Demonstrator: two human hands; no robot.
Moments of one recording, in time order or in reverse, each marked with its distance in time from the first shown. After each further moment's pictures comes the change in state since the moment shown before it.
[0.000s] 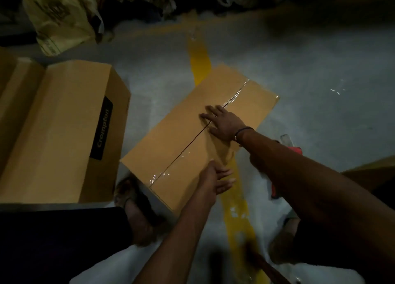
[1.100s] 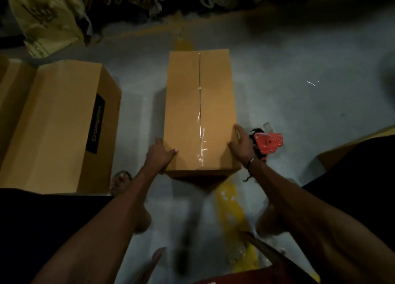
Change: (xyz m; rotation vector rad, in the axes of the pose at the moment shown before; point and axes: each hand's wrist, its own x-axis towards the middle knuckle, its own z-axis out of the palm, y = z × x) left_hand 0.006 0.070 -0.111 1.199 0.413 0.505; right_hand -0.156 -0.024 0.057 1.036 0.416 0.633
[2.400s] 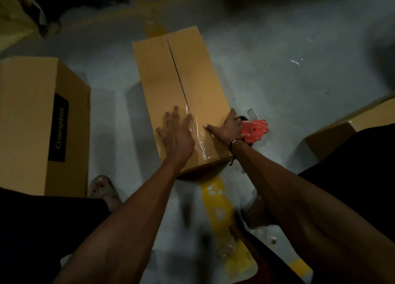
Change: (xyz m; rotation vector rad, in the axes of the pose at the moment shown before) left_hand 0.010 0.101 0.104 0.280 0.277 0.434; right_hand 0.047 0.008 -0.009 -0.174 0.107 0.286
